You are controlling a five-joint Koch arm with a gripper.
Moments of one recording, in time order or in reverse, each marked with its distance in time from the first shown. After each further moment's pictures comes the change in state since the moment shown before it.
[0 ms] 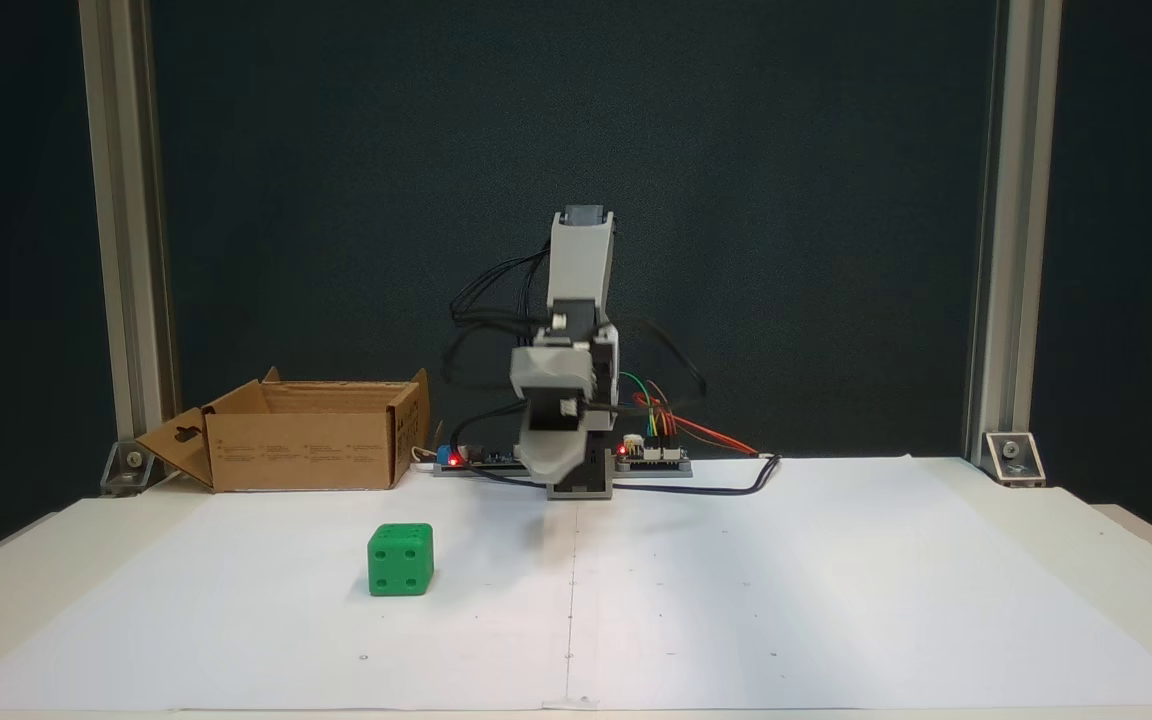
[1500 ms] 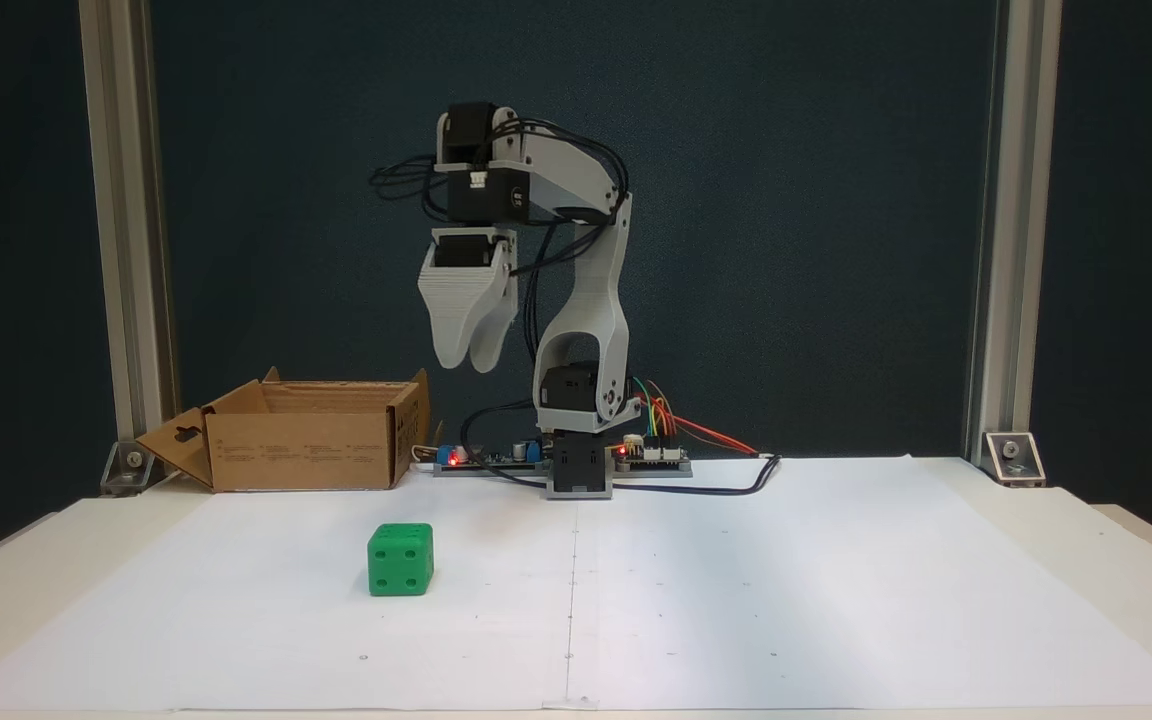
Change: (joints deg) arm 24.9 -26.8 -77.9 122.7 -21.1
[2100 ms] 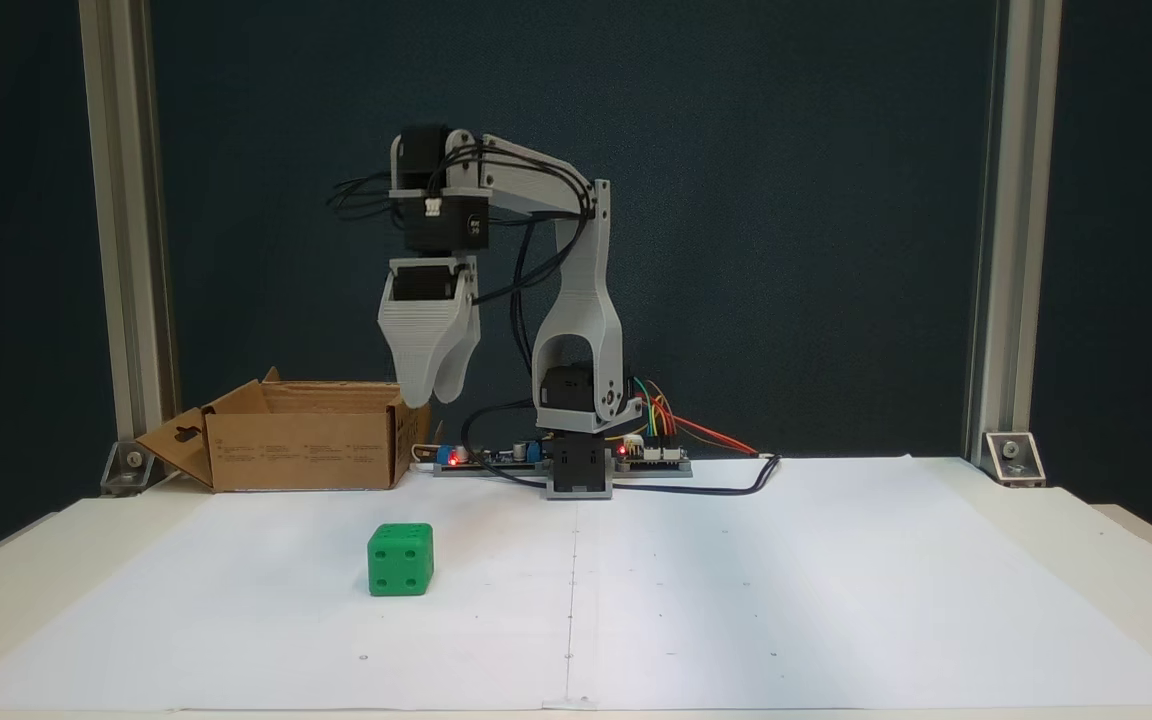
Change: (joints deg) arm 1.9 -12.6 -6.8 -3.7 -5.4
